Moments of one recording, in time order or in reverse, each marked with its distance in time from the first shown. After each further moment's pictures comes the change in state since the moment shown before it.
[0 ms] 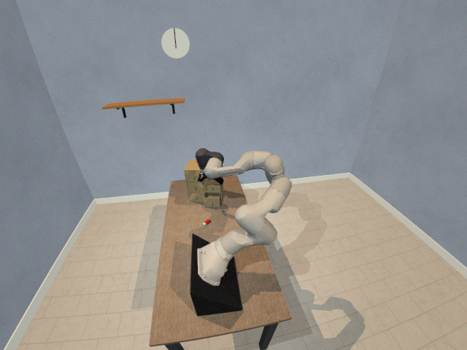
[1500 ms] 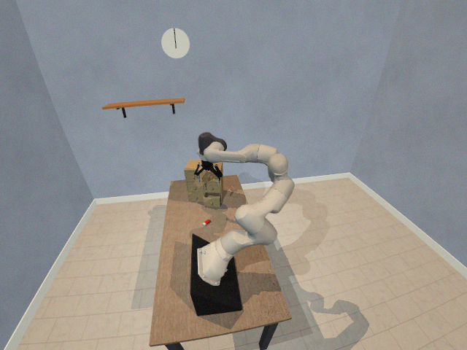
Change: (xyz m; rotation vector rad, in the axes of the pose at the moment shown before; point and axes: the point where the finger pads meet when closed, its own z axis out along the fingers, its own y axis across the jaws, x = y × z) arm -0.037 0.004 -0.106 0.077 -0.260 -0.040
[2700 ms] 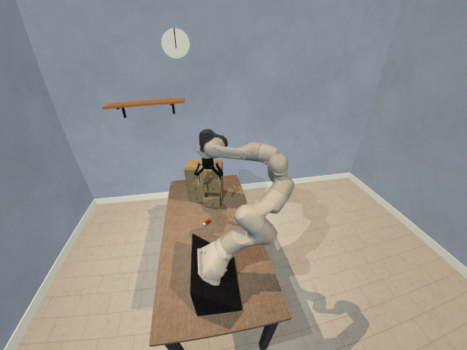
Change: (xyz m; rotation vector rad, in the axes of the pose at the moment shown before) arm -0.023 0.010 -0.018 -0.017 -0.103 -0.092
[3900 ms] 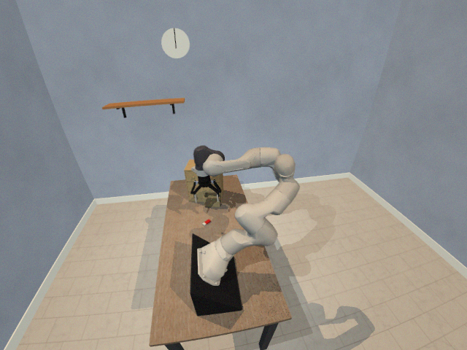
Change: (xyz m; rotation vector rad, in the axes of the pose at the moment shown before) arm -0.129 0.000 0.059 -0.037 -0.013 -0.084
